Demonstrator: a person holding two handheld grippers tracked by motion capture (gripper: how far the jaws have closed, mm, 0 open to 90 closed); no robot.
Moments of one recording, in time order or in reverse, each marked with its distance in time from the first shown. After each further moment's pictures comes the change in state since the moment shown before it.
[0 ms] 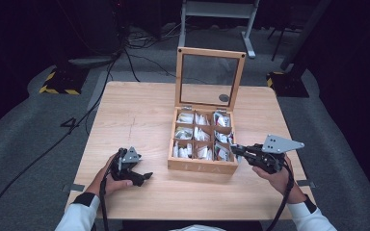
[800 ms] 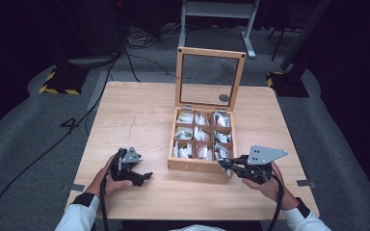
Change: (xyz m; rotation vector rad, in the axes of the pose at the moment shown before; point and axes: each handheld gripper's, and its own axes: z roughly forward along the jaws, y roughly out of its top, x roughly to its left) left arm -0.001 0.000 0.000 -0.001 0.005 -0.006; right arm 0.033 -0.004 0.022 0.070 0.126 -0.057
